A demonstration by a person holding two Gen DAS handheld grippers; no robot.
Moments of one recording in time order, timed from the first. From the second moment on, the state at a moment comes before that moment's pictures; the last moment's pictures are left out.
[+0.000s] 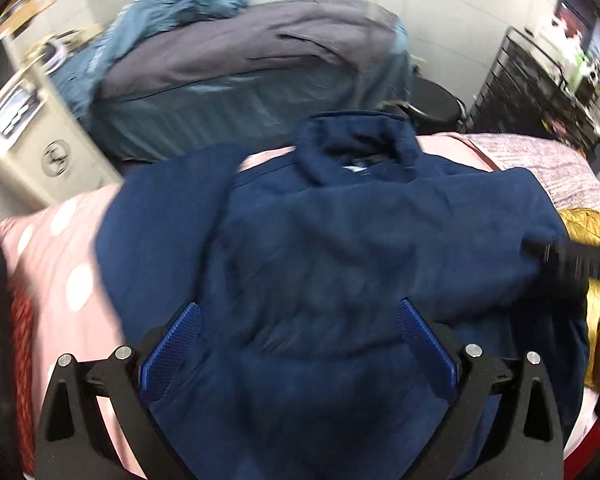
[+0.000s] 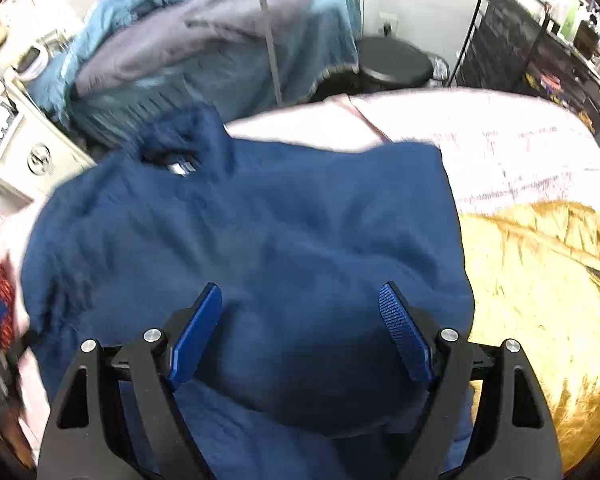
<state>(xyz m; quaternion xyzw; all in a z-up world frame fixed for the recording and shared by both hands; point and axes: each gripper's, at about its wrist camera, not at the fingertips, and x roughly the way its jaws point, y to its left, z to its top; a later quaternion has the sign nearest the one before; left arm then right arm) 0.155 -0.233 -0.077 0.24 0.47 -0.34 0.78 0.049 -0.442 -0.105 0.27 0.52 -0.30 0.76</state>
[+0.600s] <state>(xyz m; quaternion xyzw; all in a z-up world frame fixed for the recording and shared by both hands) 0.147 -0.257 -0.218 0.30 0.54 -0.34 0.71 0.061 -0.381 -0.186 0.02 0.59 -0.31 0.74</state>
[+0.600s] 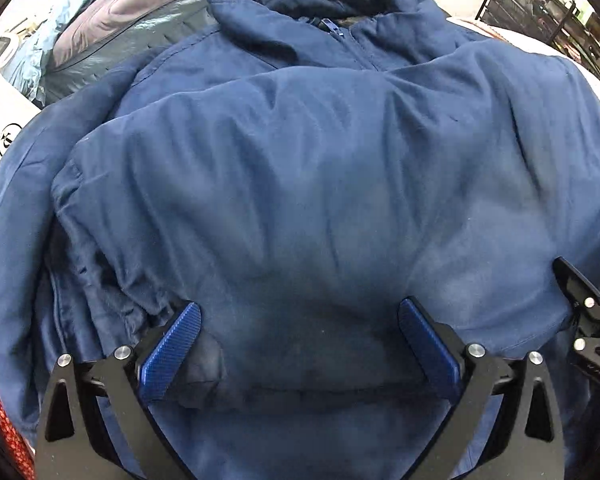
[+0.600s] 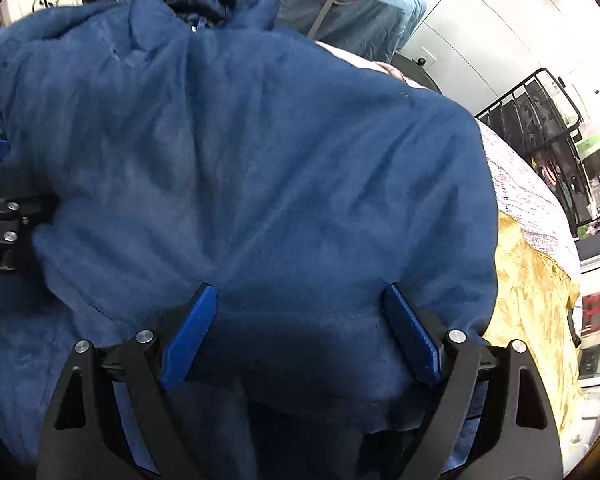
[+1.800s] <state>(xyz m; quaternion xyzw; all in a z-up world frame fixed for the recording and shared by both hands) 0.293 -0.263 -0.098 0.32 0.40 -0.24 0.82 0.029 -0.360 -0.117 0.15 0.52 -0.30 0.78</state>
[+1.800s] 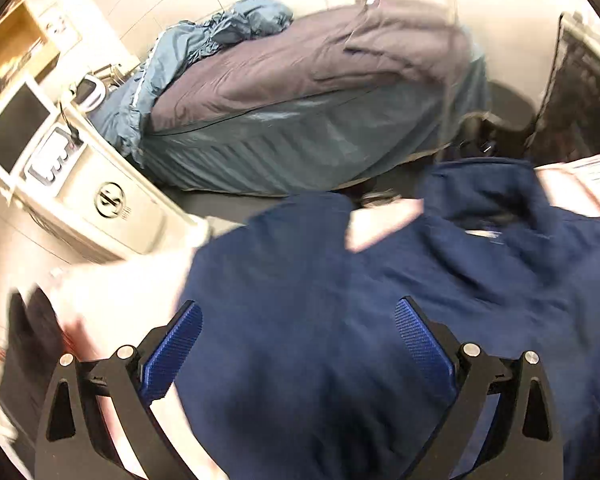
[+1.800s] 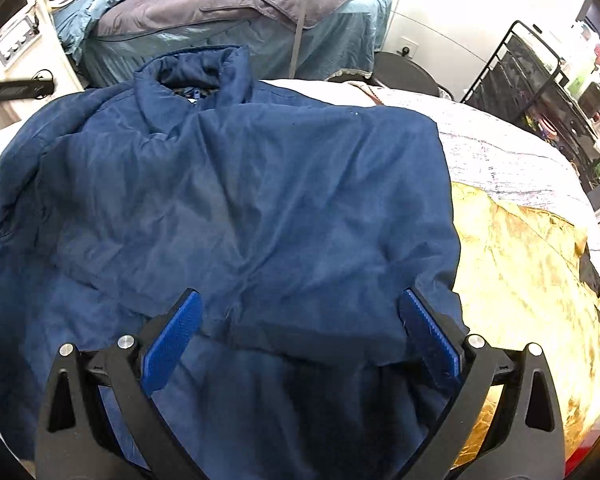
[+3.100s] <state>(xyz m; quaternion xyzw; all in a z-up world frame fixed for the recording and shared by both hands) 0.295 -0.148 0.020 0.00 0.46 -0.41 0.79 0.014 -0.352 -0.087 0.23 0.50 -0.27 0.79</state>
